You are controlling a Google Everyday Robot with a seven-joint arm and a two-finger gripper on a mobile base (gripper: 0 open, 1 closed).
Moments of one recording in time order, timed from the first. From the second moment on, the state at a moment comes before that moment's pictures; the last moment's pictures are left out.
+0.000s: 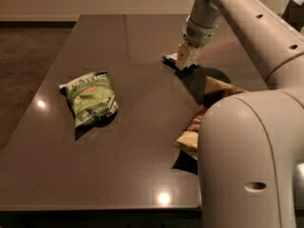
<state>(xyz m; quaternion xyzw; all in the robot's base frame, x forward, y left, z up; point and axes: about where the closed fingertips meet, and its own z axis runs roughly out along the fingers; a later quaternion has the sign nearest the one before) 0.715 -0.124 0.849 -0.39 0.91 0.06 0.11</state>
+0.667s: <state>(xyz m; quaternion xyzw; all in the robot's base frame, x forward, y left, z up) 0.635 -0.035 0.857 -0.50 0.85 0.13 0.10</state>
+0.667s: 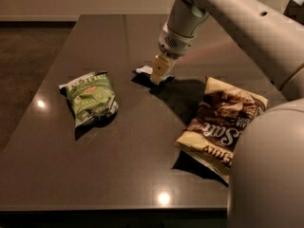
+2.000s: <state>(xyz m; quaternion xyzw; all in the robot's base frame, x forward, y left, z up) 0.585 0.031 0.856 -0.58 0.79 0.18 0.10</state>
